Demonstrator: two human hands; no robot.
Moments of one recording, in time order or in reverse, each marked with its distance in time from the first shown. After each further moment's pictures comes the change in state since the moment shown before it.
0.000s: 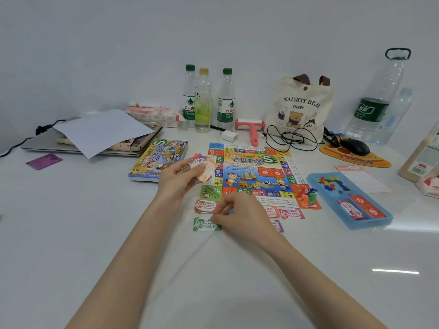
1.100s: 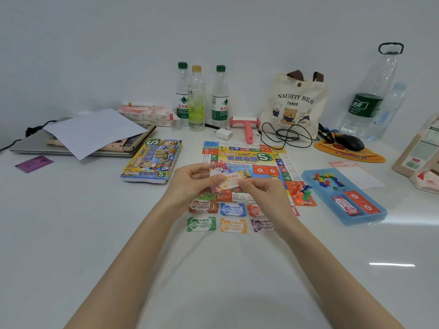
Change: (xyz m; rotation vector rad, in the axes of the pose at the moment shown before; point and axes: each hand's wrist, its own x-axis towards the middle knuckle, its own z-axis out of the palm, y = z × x) left_hand -0.021 -0.001 0.025 0.276 -0.224 -0.014; right_hand 0.003 0.027 -0.038 0.582 0.229 0.064
